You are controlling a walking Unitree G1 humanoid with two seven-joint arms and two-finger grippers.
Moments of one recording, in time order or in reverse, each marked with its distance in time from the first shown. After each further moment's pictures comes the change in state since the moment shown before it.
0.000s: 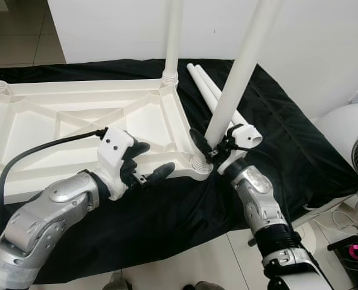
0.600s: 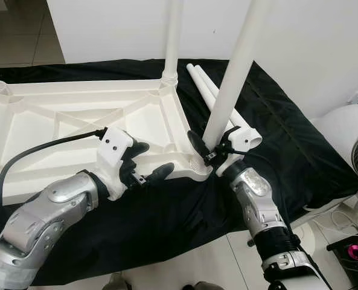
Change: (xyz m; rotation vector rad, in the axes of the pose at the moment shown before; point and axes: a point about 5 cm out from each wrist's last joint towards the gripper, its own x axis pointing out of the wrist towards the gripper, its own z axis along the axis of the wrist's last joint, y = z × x) left arm -0.001 0.000 0.000 0.005 0.004 0.000; right arm -0.007 0.011 -0.004 -0.078 -0.006 0.042
